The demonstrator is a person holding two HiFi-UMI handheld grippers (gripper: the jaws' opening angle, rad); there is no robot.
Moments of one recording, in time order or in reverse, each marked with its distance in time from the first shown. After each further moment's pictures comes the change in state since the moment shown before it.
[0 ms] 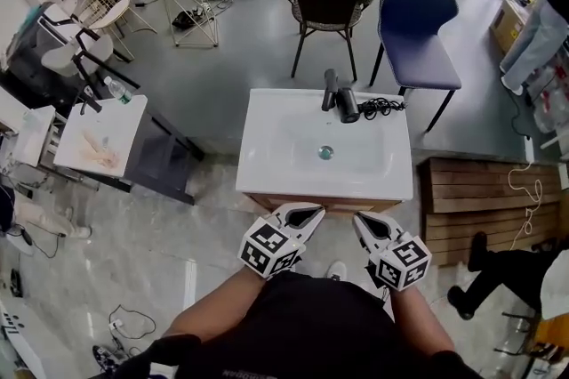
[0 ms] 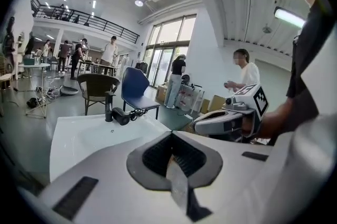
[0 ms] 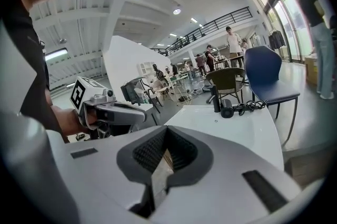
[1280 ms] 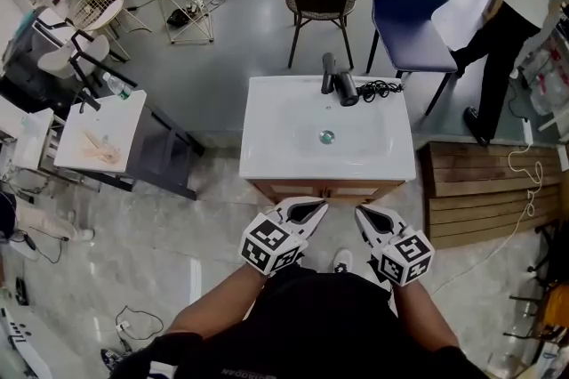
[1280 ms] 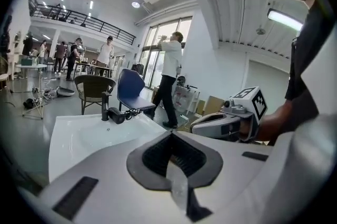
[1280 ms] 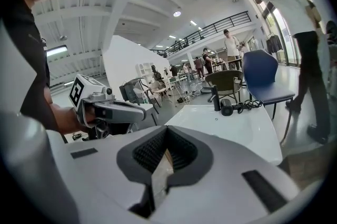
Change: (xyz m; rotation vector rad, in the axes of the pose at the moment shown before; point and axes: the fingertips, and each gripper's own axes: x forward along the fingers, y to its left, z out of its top) left arm -0.031 -0.025 -0.012 0.014 -0.018 -0.040; right arm -0.016 0.037 -0.014 -0.019 -0.016 -0.035
